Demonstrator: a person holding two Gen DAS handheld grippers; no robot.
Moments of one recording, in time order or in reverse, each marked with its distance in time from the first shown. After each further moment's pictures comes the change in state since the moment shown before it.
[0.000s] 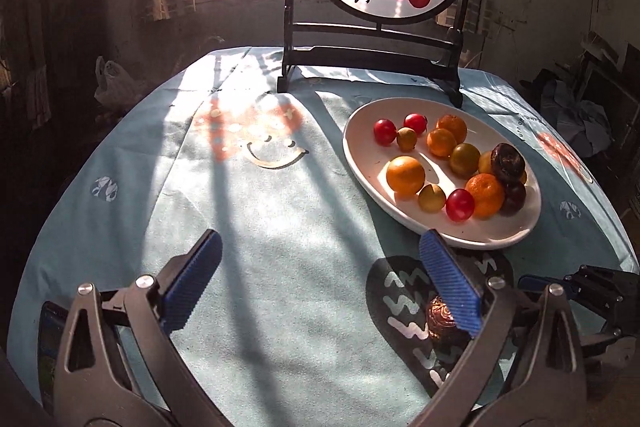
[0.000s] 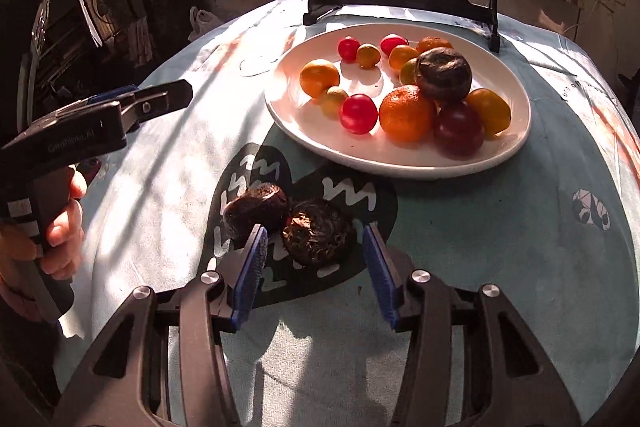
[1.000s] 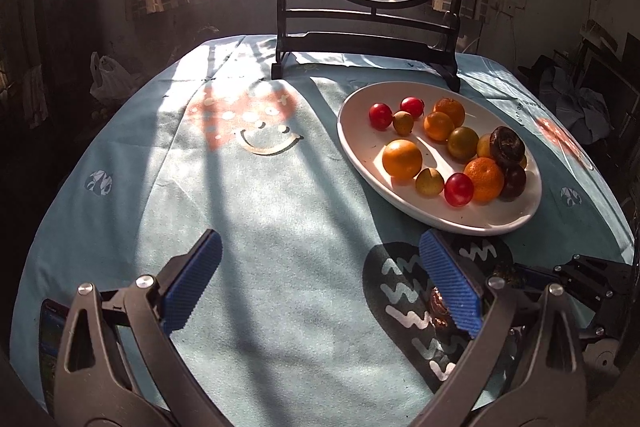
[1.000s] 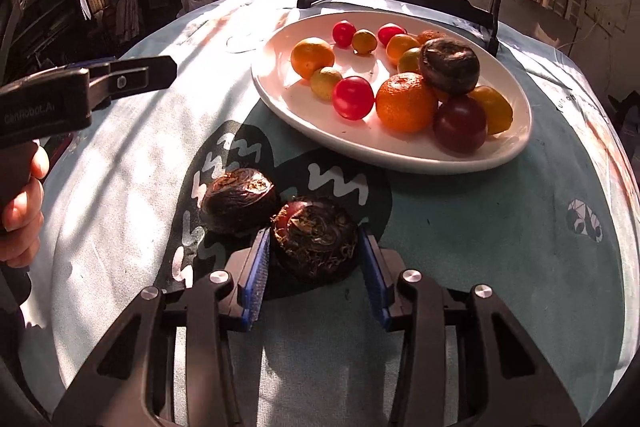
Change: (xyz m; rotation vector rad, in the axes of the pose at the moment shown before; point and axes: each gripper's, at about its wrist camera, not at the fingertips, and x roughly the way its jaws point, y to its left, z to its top) left arm 0.006 -0.006 -0.005 0.019 0.047 -0.013; right arm 0.012 0.000 -0.003 -0.041 0.008 -0.096
